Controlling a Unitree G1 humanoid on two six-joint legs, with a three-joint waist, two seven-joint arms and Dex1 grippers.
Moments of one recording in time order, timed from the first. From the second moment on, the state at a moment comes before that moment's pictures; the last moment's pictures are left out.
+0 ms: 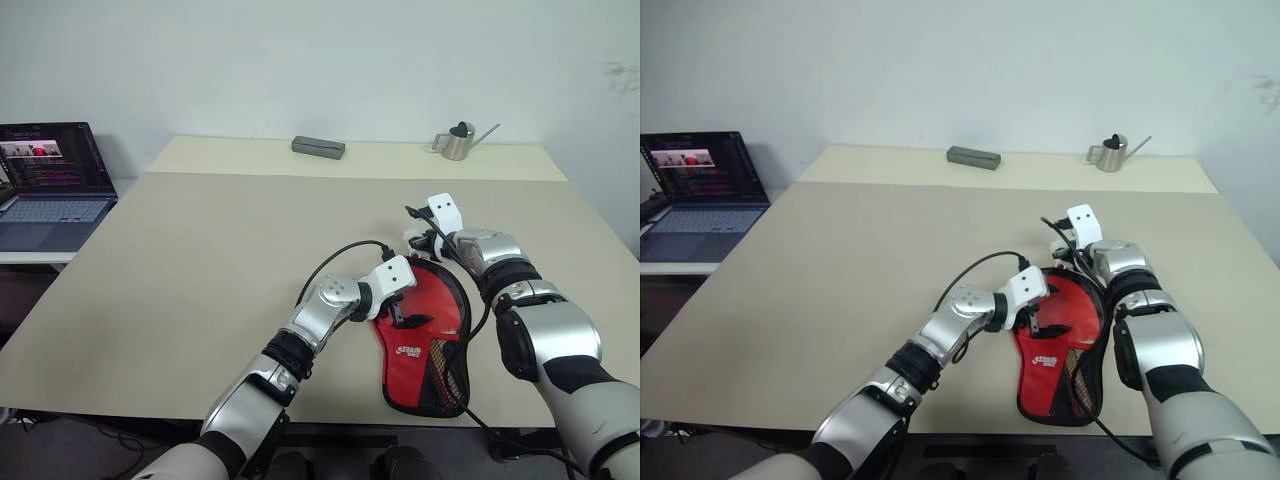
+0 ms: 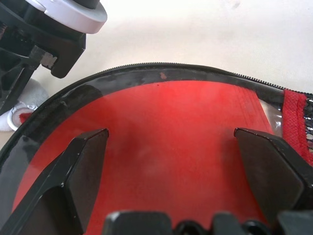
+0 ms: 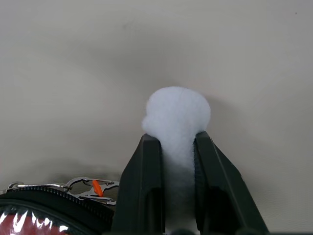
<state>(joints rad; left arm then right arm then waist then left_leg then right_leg) -0.75 0.02 -0.40 0.65 0.08 0.06 -0.86 -1.15 -0.32 -0.02 1.22 -0.02 0.40 0.52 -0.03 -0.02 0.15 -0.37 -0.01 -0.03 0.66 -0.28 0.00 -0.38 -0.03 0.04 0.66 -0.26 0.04</state>
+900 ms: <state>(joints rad) -0.75 0.01 -0.41 0.65 0.09 0.06 -0.86 -1.11 -0.47 -0.04 1.16 -0.01 0.41 0.53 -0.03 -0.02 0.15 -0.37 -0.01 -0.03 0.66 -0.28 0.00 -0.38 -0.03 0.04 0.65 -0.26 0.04</state>
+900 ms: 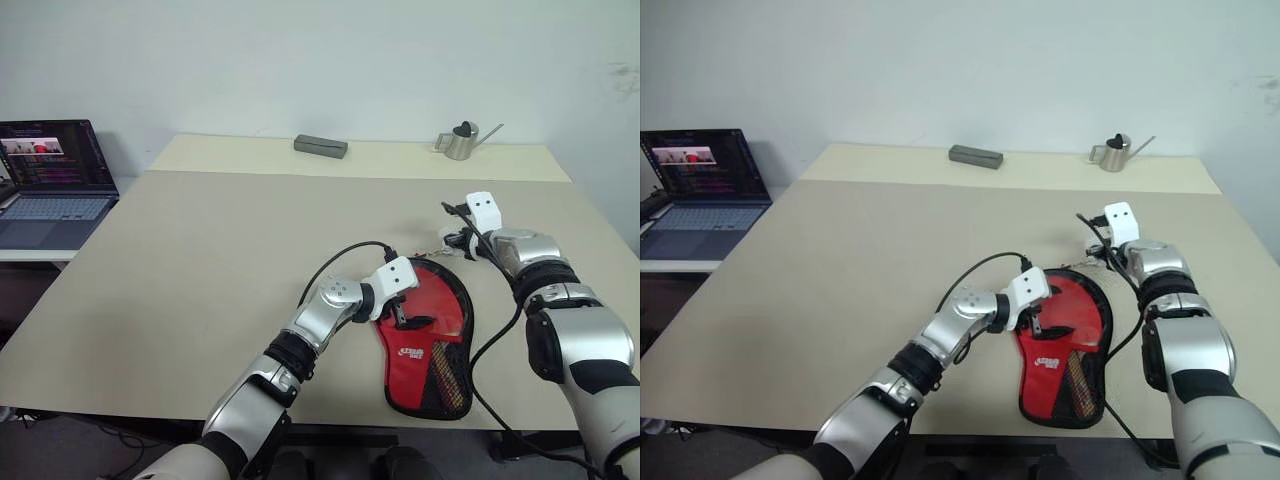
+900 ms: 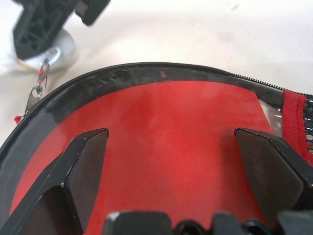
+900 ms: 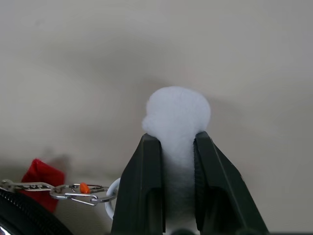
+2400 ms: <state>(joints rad) -0.74 -0.02 -0.45 0.65 0.09 0.06 -0.86 0.02 -0.99 -0.39 -0.36 0.47 1.22 0.87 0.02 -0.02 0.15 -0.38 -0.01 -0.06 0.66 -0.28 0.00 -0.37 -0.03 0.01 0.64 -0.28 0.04</state>
